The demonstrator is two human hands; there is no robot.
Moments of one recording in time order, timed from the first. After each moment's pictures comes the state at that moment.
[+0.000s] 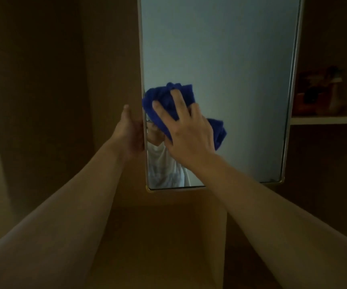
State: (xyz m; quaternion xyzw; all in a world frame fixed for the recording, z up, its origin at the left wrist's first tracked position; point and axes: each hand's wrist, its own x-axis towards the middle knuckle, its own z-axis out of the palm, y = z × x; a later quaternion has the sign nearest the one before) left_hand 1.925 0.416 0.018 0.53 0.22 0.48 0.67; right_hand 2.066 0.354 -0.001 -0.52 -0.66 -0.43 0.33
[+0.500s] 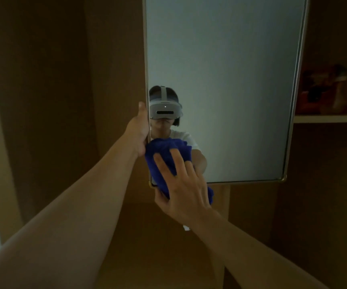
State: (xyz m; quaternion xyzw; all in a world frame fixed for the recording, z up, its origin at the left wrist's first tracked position) left_hand 1.946 0.427 0.020 0.52 0.40 0.56 0.50; right_hand 2.051 0.342 -0.104 -0.53 -0.71 -0.31 0.35
